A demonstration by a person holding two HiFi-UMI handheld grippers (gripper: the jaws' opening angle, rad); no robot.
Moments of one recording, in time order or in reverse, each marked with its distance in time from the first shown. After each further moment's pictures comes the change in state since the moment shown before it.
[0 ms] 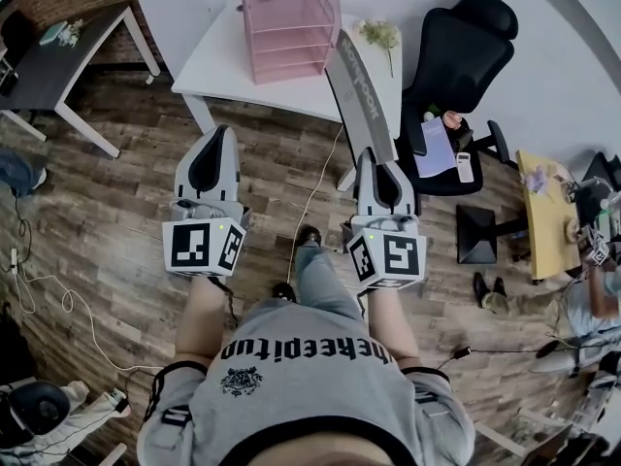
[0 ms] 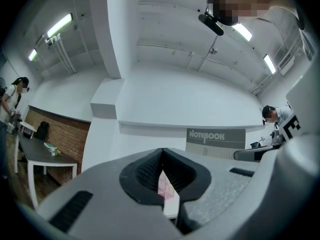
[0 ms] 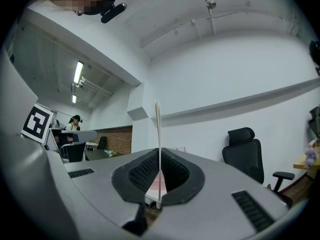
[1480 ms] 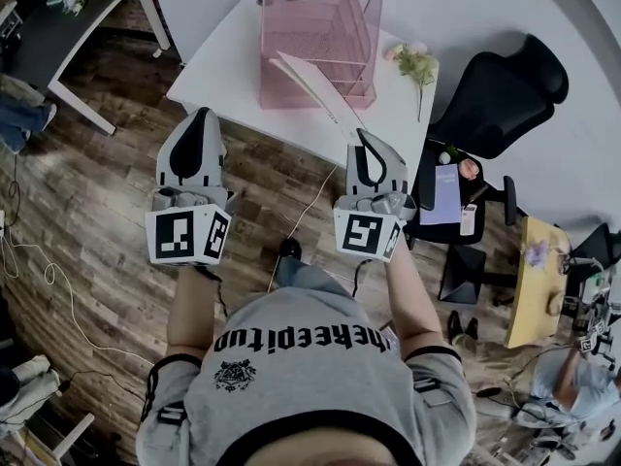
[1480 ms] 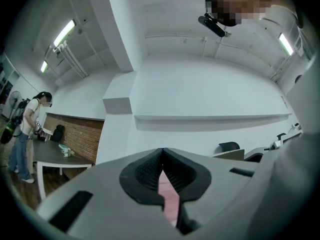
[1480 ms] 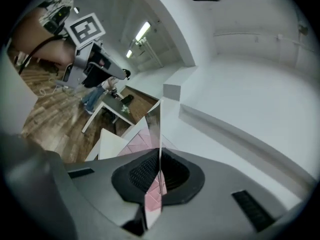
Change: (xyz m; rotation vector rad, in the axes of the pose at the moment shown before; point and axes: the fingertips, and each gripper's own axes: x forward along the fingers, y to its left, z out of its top) left arm 0.165 0.110 -0.055 0.017 0.026 0.206; right arm 0.245 -0.028 -0.082 -0.771 0.098 0.236
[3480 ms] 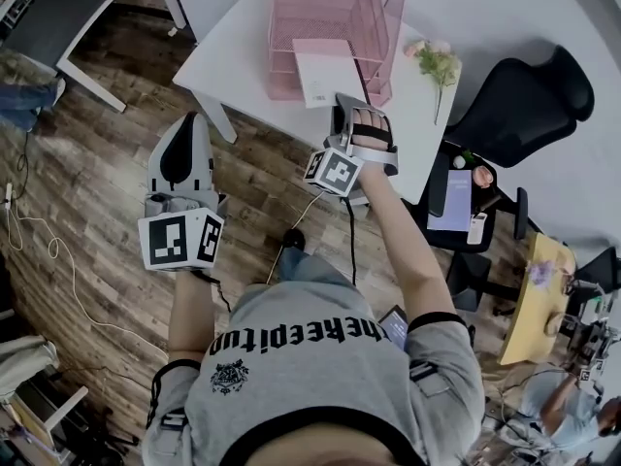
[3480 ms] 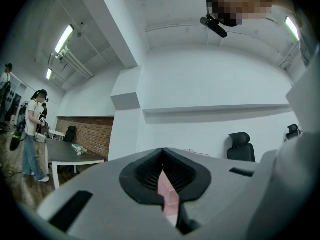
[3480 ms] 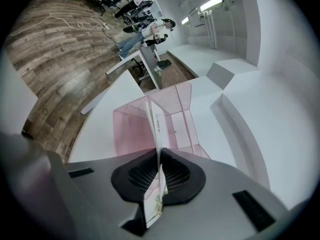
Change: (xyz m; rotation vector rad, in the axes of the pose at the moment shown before) left arm 0.002 0.012 -0.027 0.033 0.083 0.121; right arm 0.140 0.068 -0.109 -0.586 0.286 0.104
